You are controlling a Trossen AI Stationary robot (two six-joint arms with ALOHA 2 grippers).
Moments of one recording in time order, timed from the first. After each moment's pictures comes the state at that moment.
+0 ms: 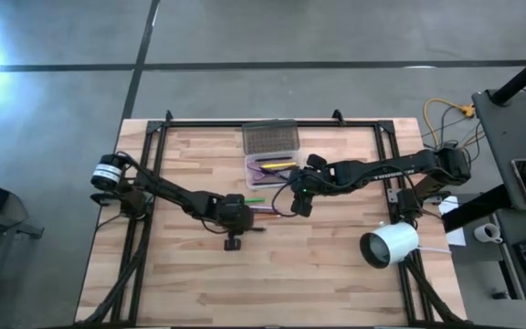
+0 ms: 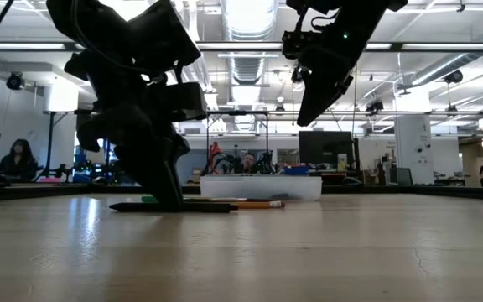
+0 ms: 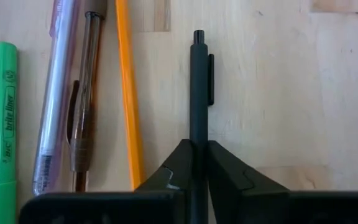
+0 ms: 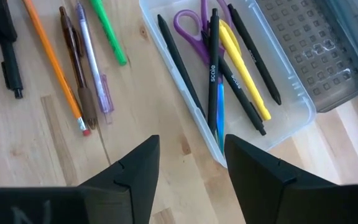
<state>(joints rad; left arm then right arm) -0.17 1.71 0.84 -0.15 -0.03 -0.14 0.02 1.58 1.14 -0.65 0.34 0.27</state>
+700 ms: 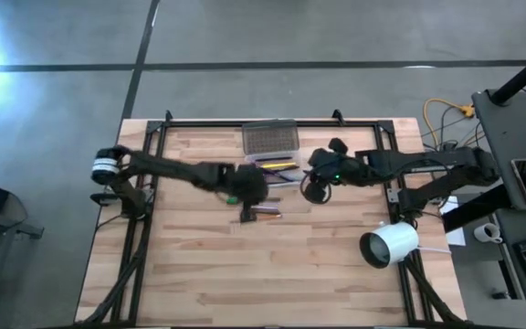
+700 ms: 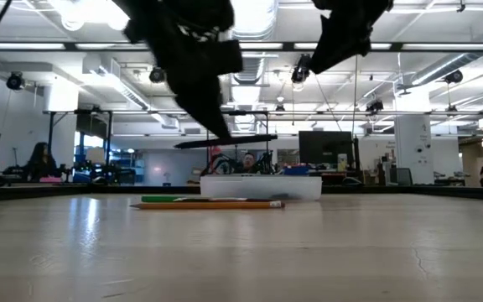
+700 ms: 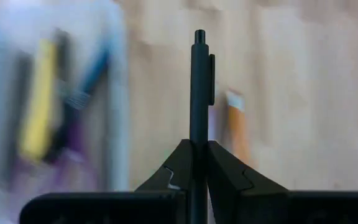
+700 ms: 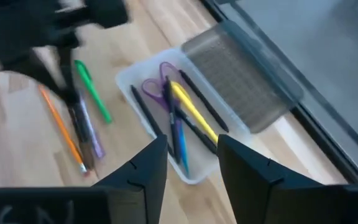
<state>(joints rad) 0.06 1.68 1.17 -0.40 -0.03 0.06 0.02 1.29 1.13 -0.67 0.45 0.34</state>
